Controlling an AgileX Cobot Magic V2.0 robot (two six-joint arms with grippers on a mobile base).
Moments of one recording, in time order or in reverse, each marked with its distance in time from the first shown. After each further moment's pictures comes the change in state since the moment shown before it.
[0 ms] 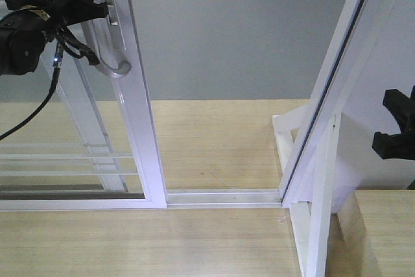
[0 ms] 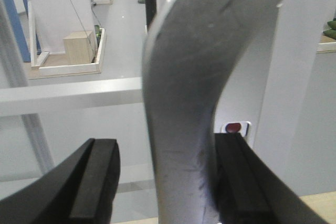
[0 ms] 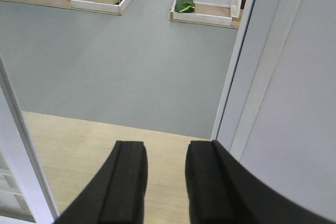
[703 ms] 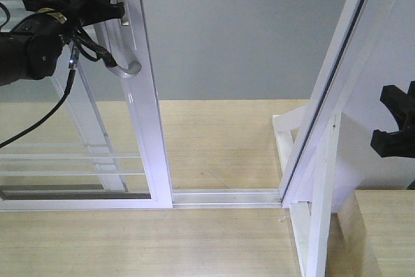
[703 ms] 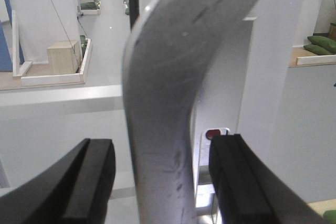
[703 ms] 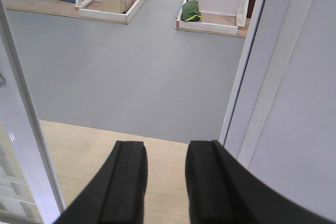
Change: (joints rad) left arm -0.079 0.007 0.006 -0.034 -0.065 -0.002; right arm 0.000 0.000 0.000 0.000 -0.035 0.000
